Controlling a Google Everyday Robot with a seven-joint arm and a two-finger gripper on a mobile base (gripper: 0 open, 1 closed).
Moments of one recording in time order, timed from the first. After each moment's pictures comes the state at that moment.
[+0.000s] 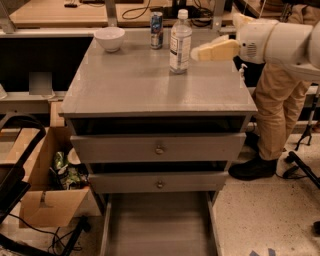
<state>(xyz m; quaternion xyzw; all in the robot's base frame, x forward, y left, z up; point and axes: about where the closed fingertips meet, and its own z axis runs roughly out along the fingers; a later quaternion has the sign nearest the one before) 0.690 -0.152 1.007 -0.35 0.66 0.20 0.63</state>
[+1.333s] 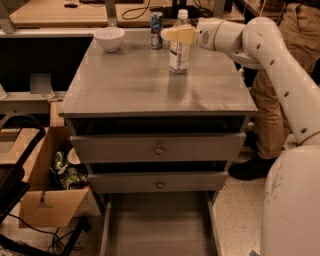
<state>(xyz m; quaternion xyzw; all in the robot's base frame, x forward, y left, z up) 0.853 -0.086 0.969 -0.27 0.67 0.29 0.63</state>
